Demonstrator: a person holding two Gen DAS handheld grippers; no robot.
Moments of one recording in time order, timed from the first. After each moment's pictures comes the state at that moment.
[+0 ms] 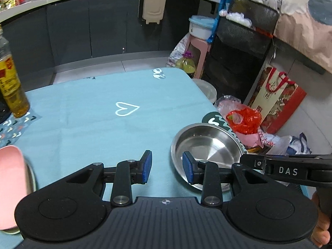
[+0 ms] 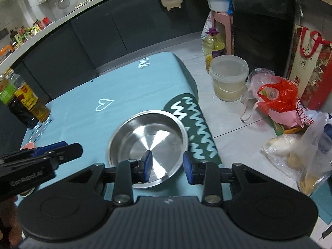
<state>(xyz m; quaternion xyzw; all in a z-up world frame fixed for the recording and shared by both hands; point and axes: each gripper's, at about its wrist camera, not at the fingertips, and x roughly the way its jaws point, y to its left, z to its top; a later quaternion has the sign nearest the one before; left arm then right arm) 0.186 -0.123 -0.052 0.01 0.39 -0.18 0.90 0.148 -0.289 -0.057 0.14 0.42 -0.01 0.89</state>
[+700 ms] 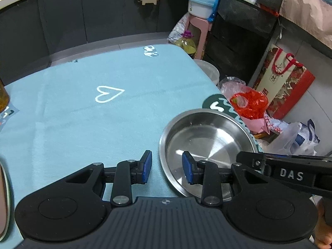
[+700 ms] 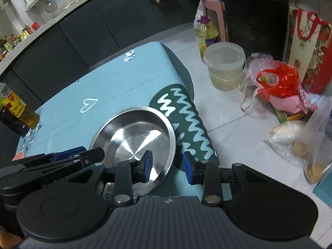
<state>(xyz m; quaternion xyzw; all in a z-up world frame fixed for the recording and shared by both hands) 0.218 -0.157 -0.088 0.04 0.44 -0.18 0.88 0.167 -0.307 -0.085 0.18 0.44 -0.02 0.88</state>
